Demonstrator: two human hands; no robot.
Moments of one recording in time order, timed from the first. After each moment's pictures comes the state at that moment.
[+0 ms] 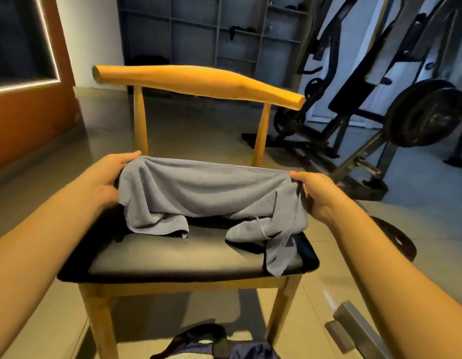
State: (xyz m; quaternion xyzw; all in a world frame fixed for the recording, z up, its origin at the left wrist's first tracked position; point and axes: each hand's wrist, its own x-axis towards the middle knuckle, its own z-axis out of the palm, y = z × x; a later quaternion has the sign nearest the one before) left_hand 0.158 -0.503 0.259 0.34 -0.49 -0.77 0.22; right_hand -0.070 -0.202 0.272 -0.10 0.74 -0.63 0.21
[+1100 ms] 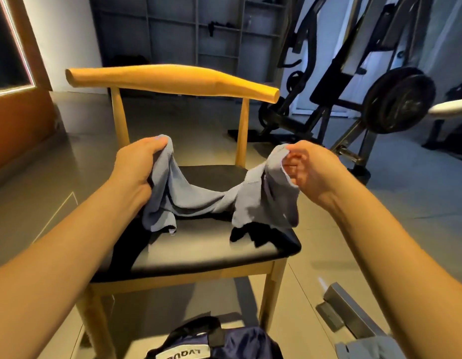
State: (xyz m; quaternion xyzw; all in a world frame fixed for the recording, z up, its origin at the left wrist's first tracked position) left_hand 0.115 -0.411 0.289 0.27 -0.49 -0.73 0.39; right_hand -0.015 -0.159 0.326 -0.18 0.62 -0.73 0.21
